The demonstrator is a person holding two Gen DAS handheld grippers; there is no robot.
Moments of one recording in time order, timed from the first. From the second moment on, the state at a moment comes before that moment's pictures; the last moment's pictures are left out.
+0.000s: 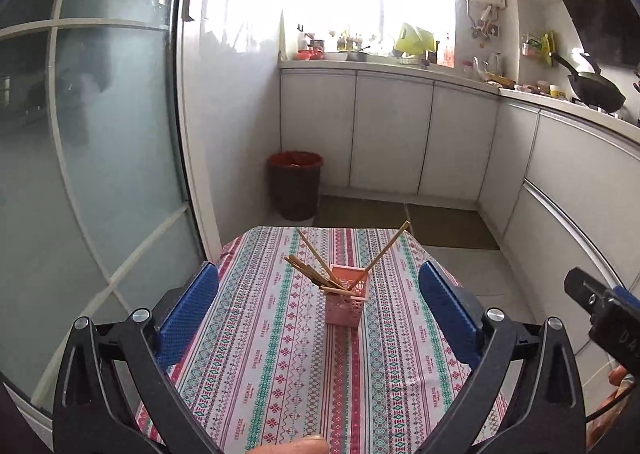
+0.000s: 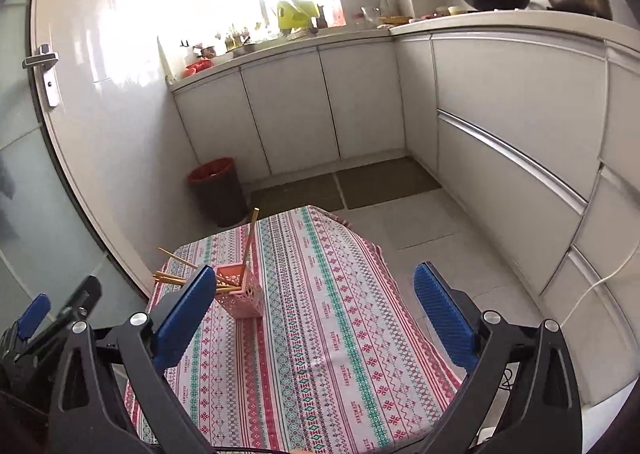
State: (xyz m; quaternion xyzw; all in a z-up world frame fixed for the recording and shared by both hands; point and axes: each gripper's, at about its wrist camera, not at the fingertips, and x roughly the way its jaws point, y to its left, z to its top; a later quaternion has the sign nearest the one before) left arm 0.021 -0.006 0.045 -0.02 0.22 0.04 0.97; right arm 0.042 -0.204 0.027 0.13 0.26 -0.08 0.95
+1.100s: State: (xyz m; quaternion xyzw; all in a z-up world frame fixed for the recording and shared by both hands) left arm 0.021 -0.037 0.043 0.00 0.22 0.06 0.97; right arm 0.040 -0.201 0.020 0.11 0.27 -0.14 0.95
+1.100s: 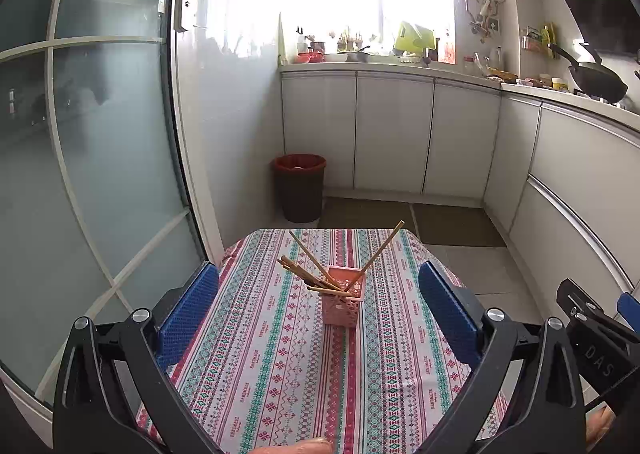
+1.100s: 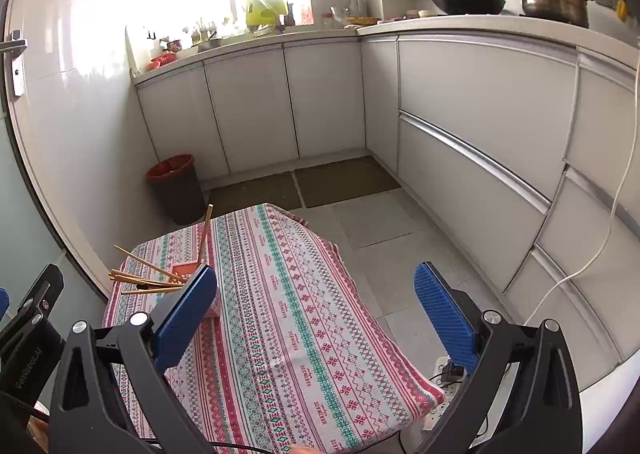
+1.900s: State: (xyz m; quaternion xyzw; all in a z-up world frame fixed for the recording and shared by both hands) left arm 0.023 -0.036 0.041 0.01 0.23 0.05 0.97; right arm 0.044 -0.201 0.016 0.11 0.27 -0.14 0.95
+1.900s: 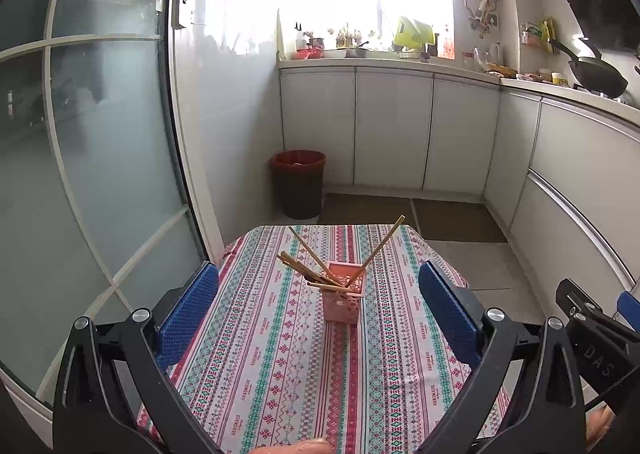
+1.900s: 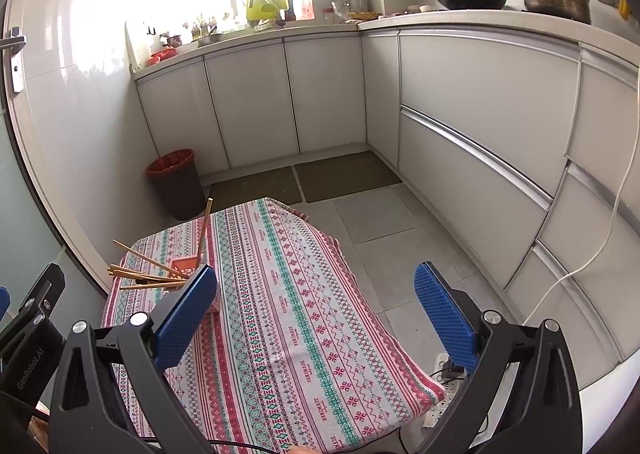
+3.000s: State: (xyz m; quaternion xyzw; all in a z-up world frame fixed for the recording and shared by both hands) left arm 0.024 -0.035 0.038 0.01 0.23 0.05 0.97; right arm 0.047 -0.202 0.012 0.11 0.28 -0.14 0.94
